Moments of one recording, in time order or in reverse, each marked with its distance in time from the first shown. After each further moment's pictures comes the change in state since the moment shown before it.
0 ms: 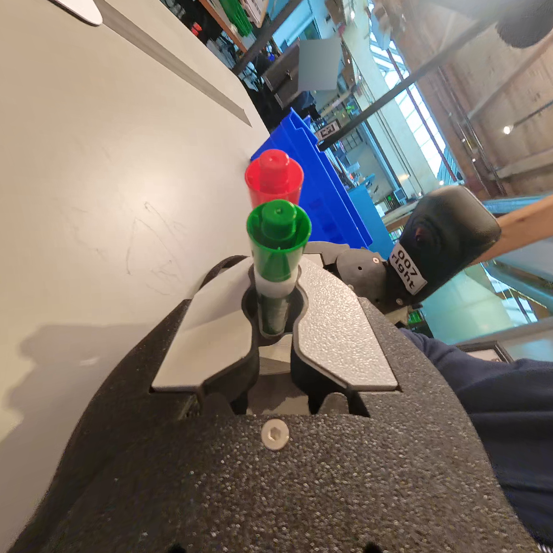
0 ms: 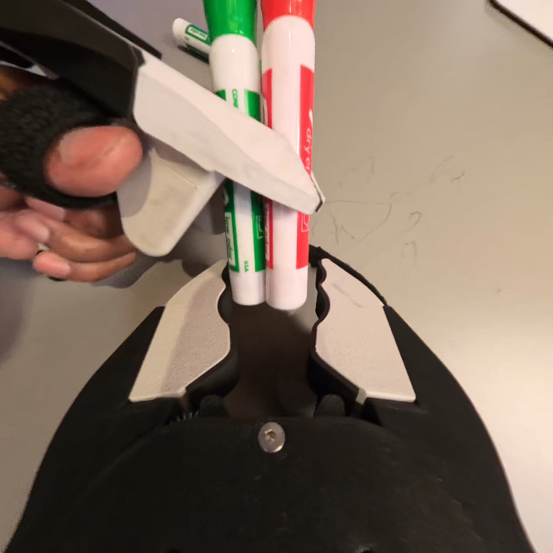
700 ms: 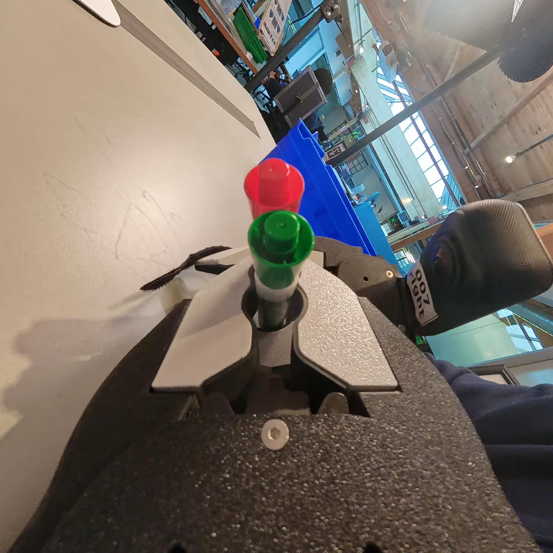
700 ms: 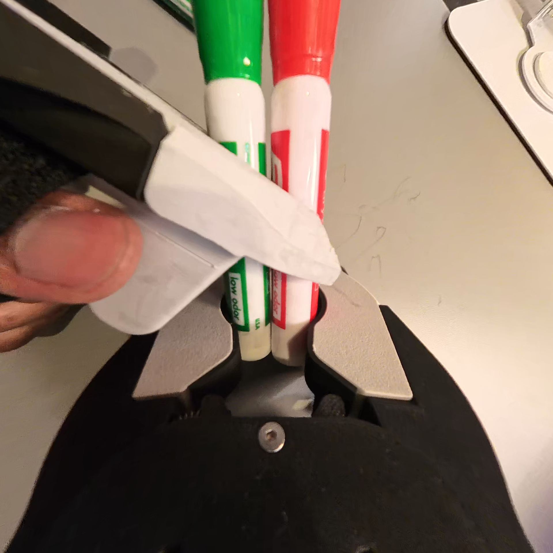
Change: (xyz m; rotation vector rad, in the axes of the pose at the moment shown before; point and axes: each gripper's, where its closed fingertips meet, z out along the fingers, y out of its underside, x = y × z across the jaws) left arm 0.000 0.008 0.007 0.064 -0.032 -0.035; right arm 0.016 0.000 0.010 -0.081 0.196 -0.174
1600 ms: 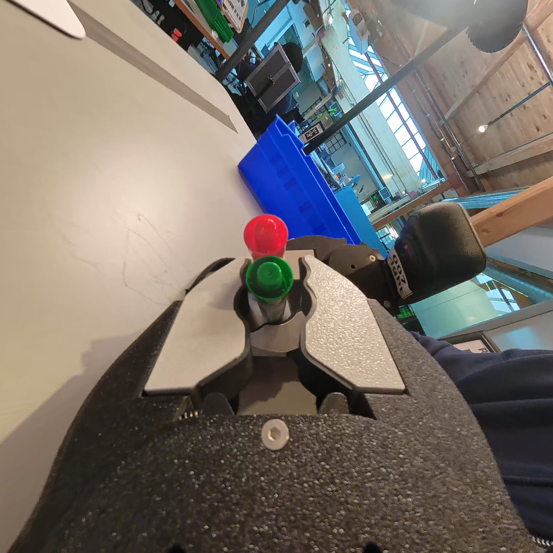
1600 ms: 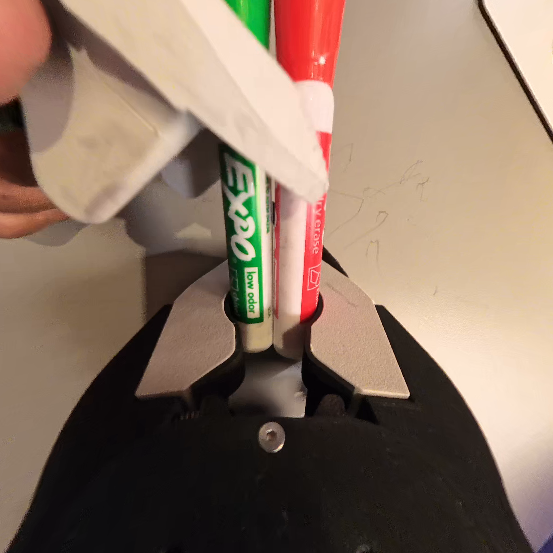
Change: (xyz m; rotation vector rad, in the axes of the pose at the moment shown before) left arm 0.003 -0.016 -0.009 -0.056 0.090 0.052; right arm 0.004 0.012 -0.009 -0.056 -0.070 -0.037
